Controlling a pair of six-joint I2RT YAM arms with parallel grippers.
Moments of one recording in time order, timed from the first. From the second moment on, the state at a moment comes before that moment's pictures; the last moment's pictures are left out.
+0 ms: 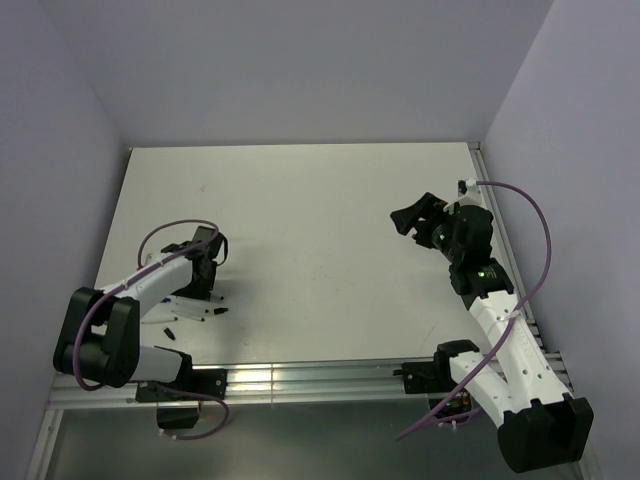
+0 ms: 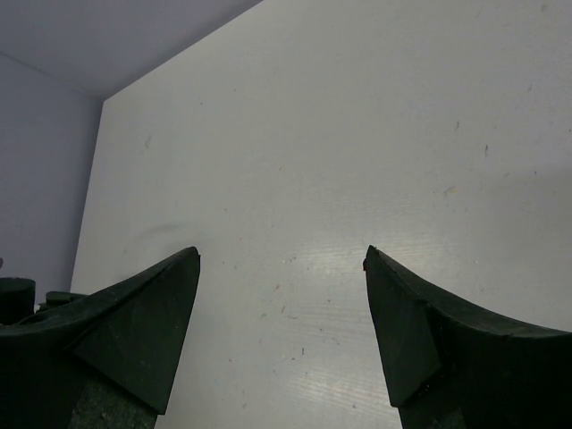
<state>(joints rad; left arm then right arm) -0.28 1.36 0.68 -0.67 -0.47 -1.73 0.12 0.83 0.69 -0.19 -0.18 0.63</state>
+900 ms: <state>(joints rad) -0.36 1.45 0.74 -0.67 -0.48 -1.74 0.12 0.83 0.69 -0.19 -0.18 0.63</state>
